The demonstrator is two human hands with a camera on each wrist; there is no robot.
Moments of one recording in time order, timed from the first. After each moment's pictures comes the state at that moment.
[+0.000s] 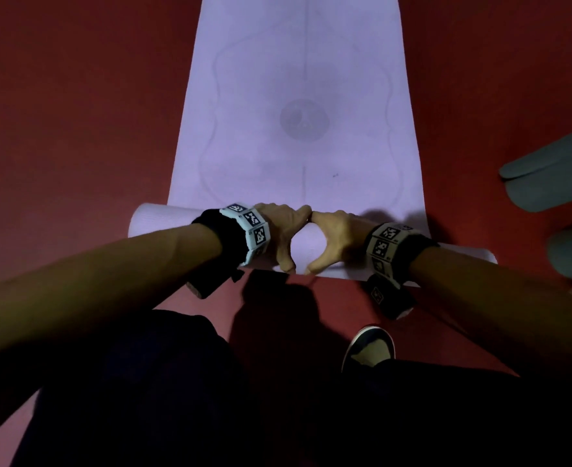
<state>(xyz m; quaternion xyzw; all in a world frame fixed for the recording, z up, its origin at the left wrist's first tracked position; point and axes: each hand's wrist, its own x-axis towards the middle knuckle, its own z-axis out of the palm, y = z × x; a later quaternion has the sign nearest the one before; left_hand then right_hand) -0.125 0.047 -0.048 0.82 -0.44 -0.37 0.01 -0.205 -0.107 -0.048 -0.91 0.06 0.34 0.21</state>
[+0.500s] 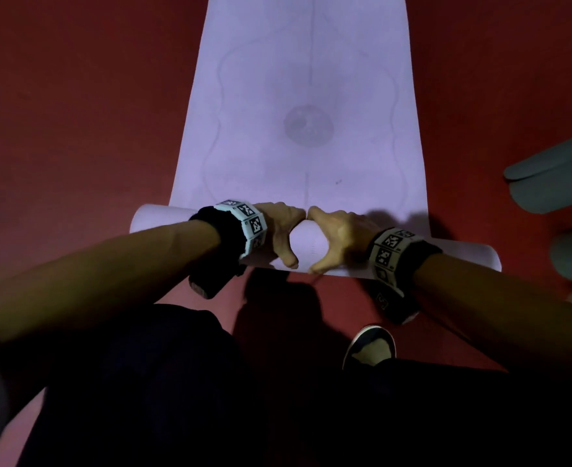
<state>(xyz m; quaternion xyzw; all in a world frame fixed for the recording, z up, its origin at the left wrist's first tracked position) -0.118 0.050 -0.051 0.81 -0.41 -0.42 0.04 -0.213 -0.102 -0.044 -0.94 0.02 0.31 0.16</state>
